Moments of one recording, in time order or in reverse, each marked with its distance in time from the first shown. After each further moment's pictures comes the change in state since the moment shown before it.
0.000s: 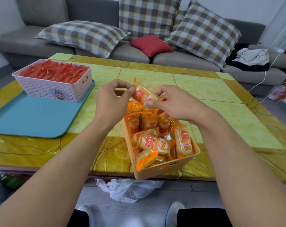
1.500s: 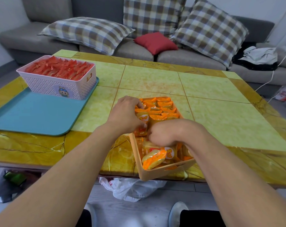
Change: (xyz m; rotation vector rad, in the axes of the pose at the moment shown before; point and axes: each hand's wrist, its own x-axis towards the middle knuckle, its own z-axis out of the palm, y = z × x) left_hand 0.000 -0.038 0.018 0.595 -0.421 0.038; right_hand 0.006 -0.002 0.066 -0.972 -0.746 -0.236
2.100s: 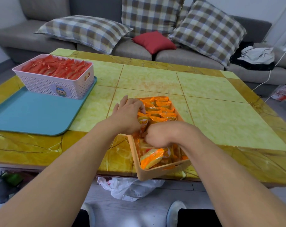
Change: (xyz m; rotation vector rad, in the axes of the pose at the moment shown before) left_hand 0.001 0.009 0.000 0.117 -0.226 -0.015; right_hand -0.003 -0.008 -0.004 -0.108 0.006 -0.088
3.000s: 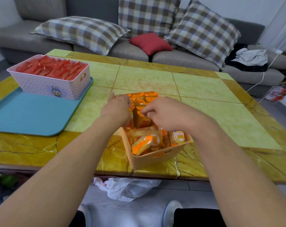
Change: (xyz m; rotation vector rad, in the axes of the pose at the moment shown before) left_hand 0.013 -0.001 -0.008 -0.037 0.170 -0.205; right_hand -0.049 0.020 -0.017 0.581 0.496 0.299
